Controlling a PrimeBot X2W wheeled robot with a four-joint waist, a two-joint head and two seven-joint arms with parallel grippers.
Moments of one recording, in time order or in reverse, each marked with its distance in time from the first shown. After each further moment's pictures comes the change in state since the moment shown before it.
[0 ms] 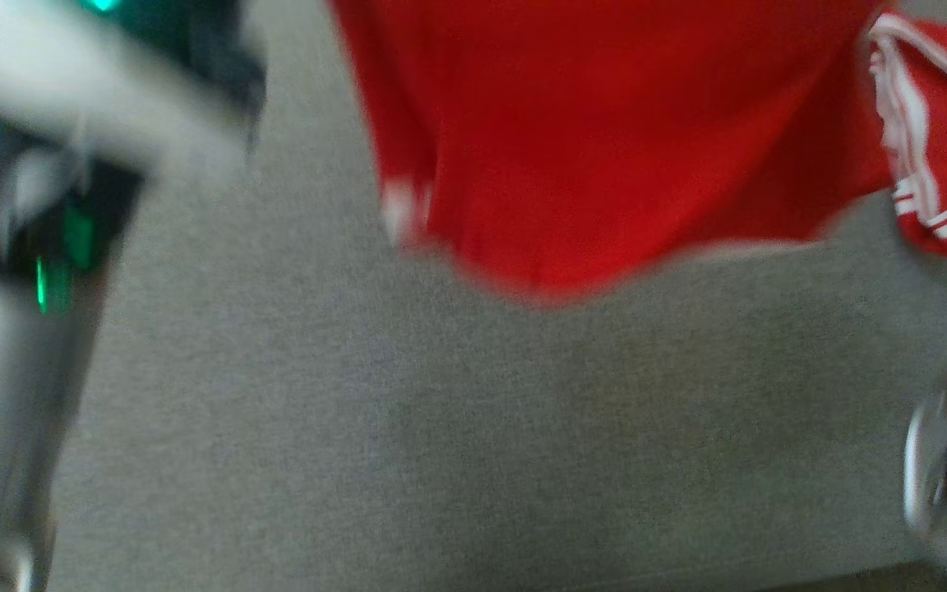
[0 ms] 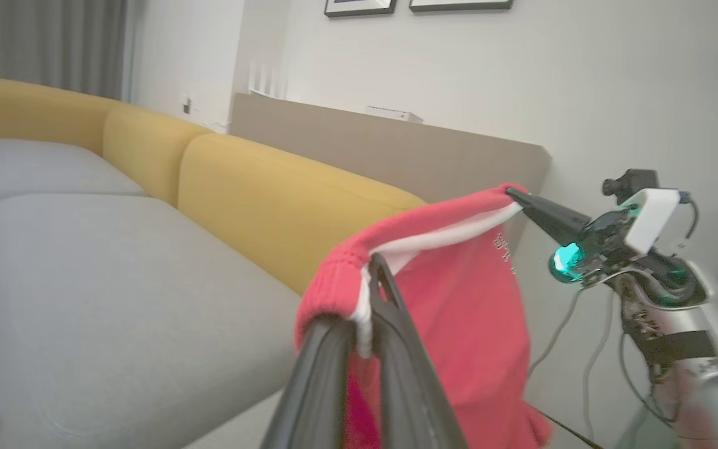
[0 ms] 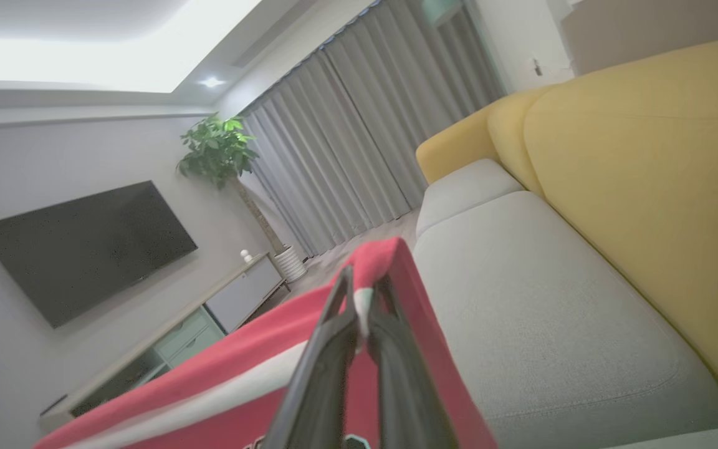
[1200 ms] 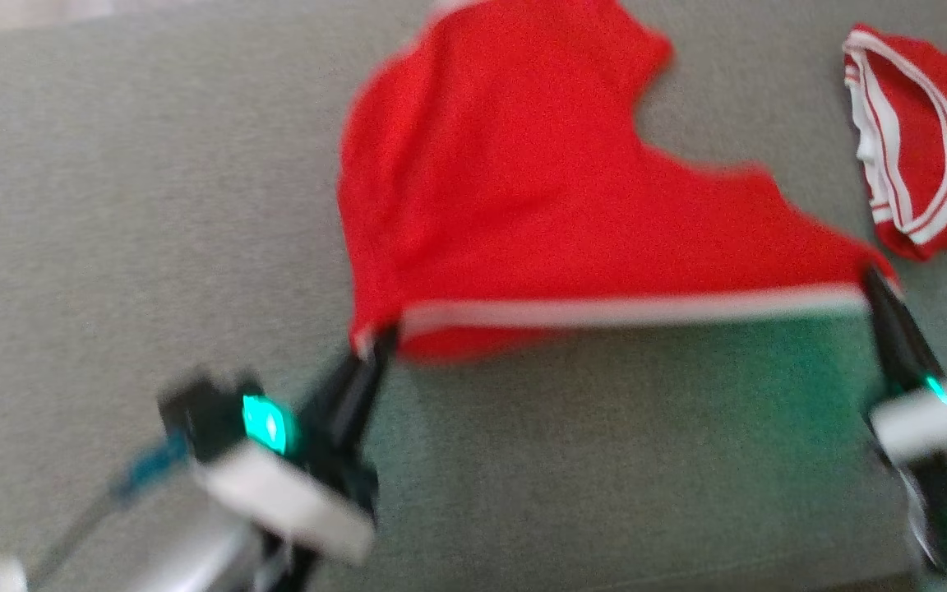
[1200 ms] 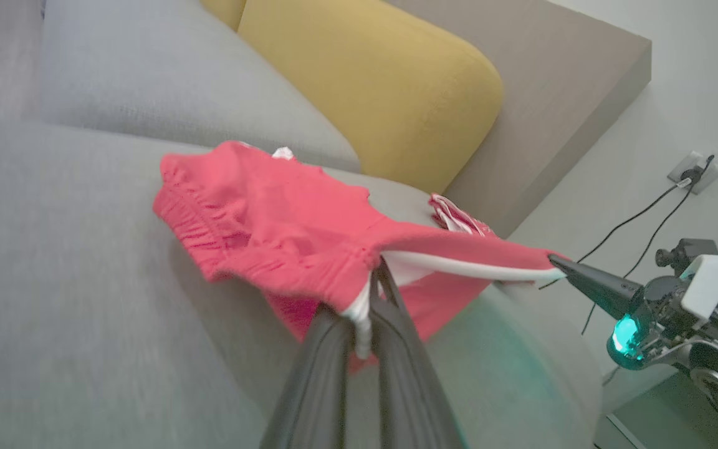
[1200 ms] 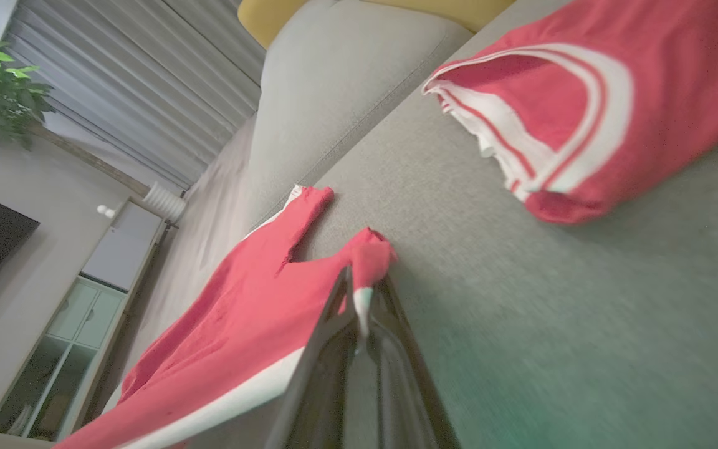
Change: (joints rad) left arm 0.471 0.094 -0.475 0.336 0.051 0.036 -0.741; right arm 0.855 0.012 0.209 0.138 0.097 0.000 -0.532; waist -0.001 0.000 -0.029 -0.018
